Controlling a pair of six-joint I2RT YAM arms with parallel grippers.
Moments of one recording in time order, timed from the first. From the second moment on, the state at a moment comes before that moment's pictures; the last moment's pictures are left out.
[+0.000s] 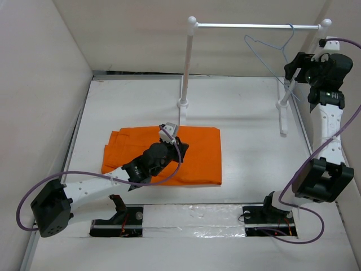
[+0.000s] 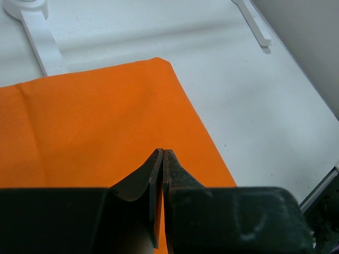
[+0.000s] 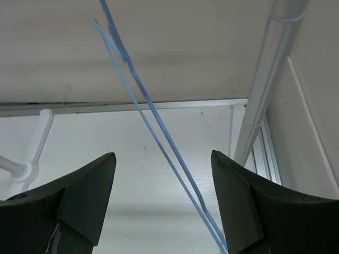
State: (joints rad) left arm -0.99 1.05 0.54 0.27 -0.32 -0.46; right arm -0.32 1.48 1.55 -0.22 -0.36 0.06
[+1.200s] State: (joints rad) left arm -0.99 1.05 0.54 0.27 -0.32 -0.47; right arm -0.29 1.38 1.47 -0.12 -0.50 0.16
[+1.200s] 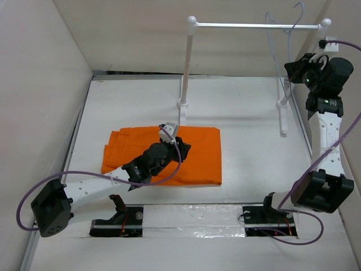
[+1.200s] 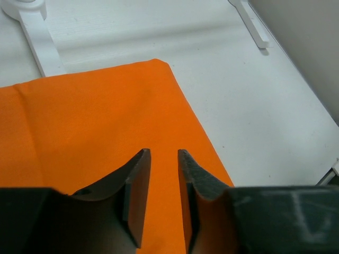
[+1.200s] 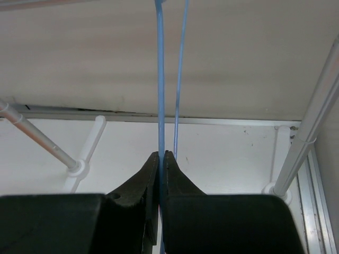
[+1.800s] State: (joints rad) left arm -0.99 1.11 0.53 0.31 -0.31 -0.47; right arm -0.19 1.06 0.97 -0.10 -0.24 0.19
